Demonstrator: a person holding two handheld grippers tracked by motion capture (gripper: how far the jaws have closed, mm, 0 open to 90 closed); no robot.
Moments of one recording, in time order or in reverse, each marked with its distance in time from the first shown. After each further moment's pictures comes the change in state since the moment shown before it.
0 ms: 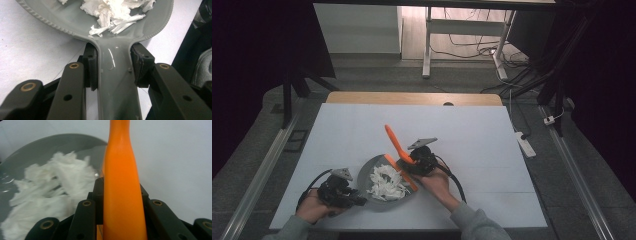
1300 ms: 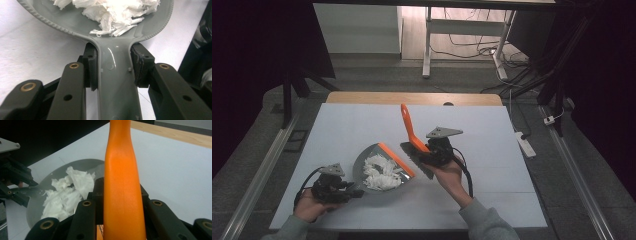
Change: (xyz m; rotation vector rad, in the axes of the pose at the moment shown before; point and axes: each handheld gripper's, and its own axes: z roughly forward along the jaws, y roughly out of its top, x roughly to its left) left arm 0.006 -0.006 -0.019 -0.175 0.060 -0.026; right arm -0.016 0.017 -0.072 -0.257 0.025 0.032
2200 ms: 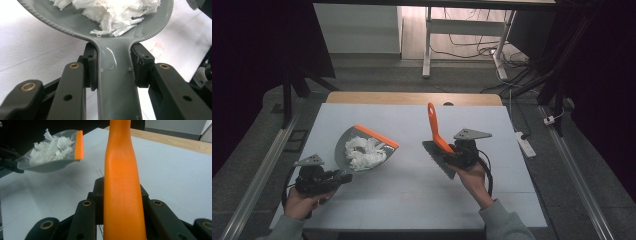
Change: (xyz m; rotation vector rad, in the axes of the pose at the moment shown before) left arm 0.008 -0.002 -0.035 -0.211 0.104 -0.179; right arm -0.036 -0.020 -0.050 -0.050 -0.034 0.017
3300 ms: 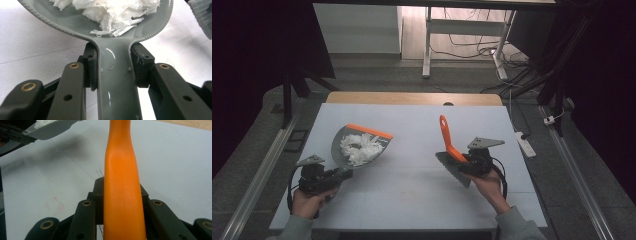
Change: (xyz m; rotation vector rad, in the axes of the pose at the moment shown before) left arm -0.002 -0.002 0.013 -0.059 0.090 -0.130; right arm -0.028 -0.034 -0.023 0.086 0.036 -0.007
